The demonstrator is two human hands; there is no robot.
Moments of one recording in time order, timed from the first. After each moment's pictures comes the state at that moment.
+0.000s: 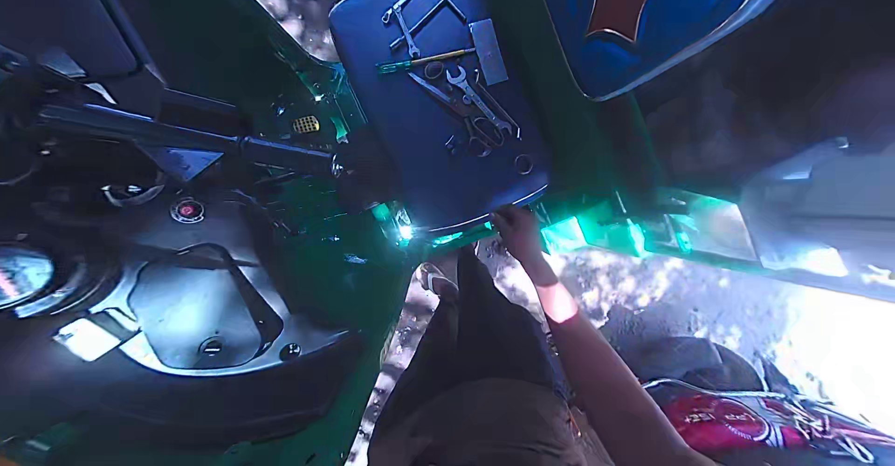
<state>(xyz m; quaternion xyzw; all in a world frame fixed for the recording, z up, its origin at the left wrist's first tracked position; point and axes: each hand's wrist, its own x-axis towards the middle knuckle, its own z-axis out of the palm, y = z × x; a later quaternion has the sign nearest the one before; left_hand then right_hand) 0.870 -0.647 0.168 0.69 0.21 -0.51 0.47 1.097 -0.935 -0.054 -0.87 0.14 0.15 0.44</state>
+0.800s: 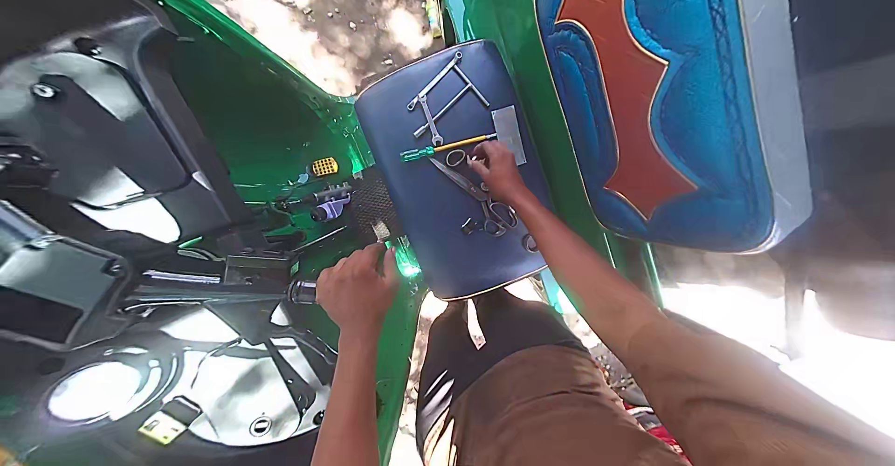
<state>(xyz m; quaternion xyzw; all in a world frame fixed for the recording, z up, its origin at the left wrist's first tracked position) 1.265 -0.618 0.059 0.99 0.09 -0.03 0.06 1.458 -0.893 -0.078 -0.92 -0.07 0.14 0.37</state>
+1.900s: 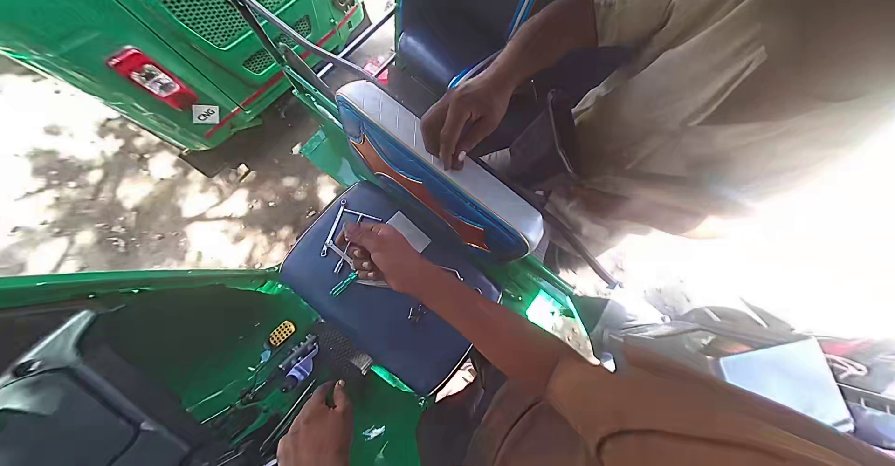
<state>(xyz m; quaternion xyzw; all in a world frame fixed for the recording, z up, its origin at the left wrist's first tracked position) 1.273 -0.634 0.078 0.98 0.12 -0.16 0.02 1.454 -0.889 0.179 -0.39 0.14 0.19 0.89</state>
